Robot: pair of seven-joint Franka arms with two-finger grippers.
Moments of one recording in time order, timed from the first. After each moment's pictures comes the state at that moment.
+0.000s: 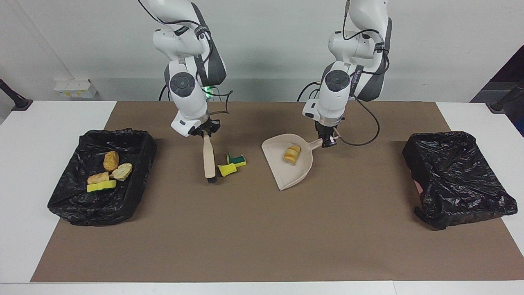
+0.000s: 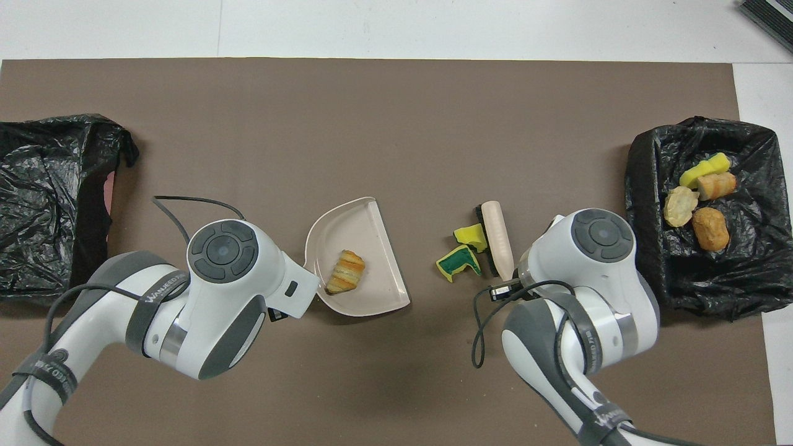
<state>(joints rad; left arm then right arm) -0.29 0.02 -0.21 -2.20 0.06 2.12 0.79 -0.13 0.07 0.49 -2.24 0.07 2.11 0.14</state>
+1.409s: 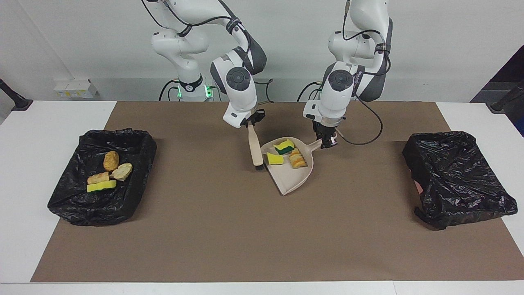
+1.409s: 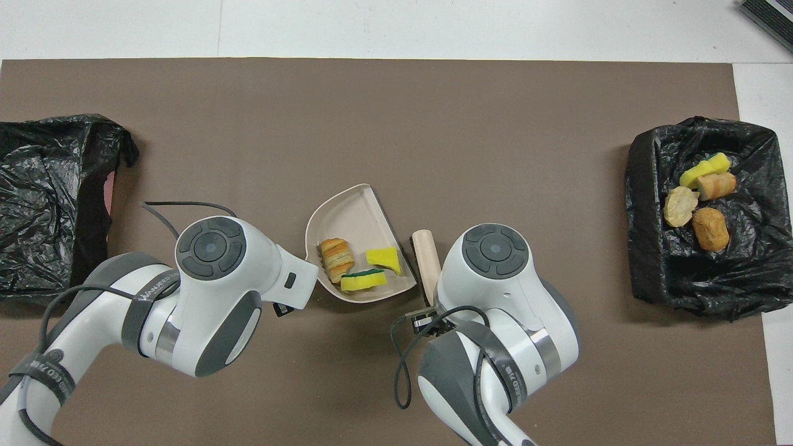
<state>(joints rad) -0.28 0.02 -0.20 -2.20 -0.01 2.16 0.71 0.10 0.10 0.47 -2.08 0.15 1.90 0.32</state>
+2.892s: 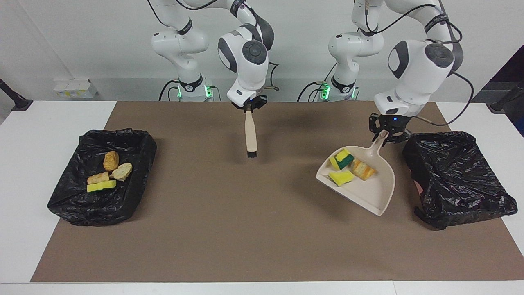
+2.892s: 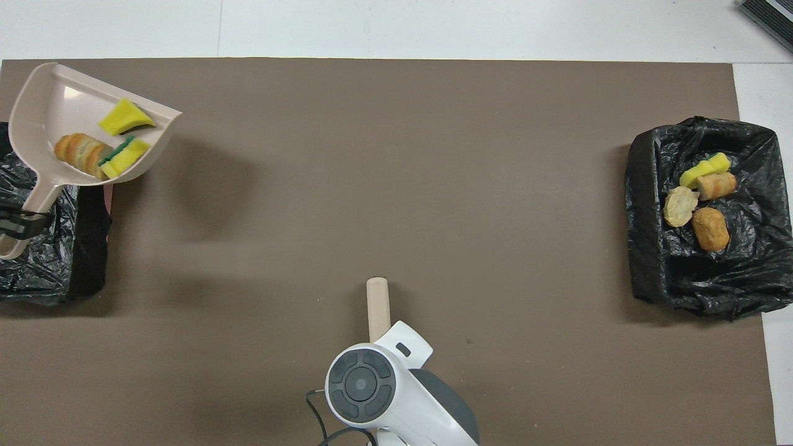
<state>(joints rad) 0.36 -0.05 -0.16 -1.91 -0.07 1.96 0.63 0.41 0.11 0.49 -2.11 0.09 2.05 0.82</state>
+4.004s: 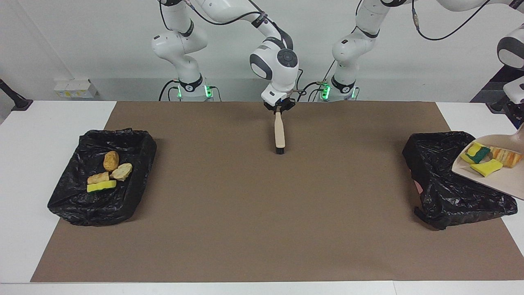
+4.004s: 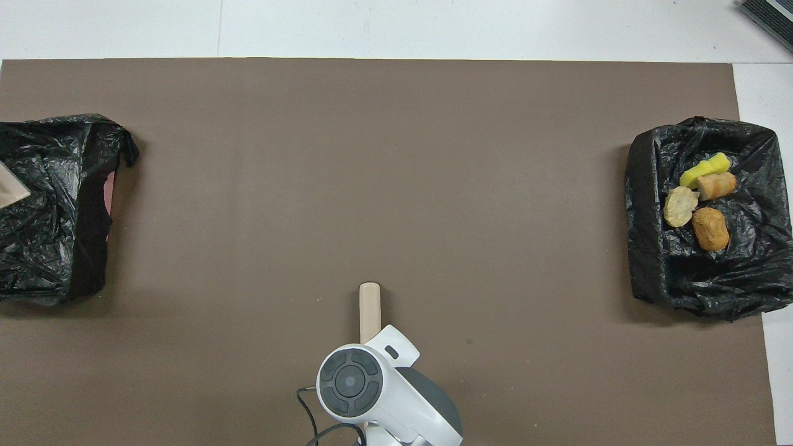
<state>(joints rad) 0.52 0.15 -0.13 -1.63 0.58 1.99 1.16 0.44 0.17 0.49 -2.11 0.09 2.11 0.88</state>
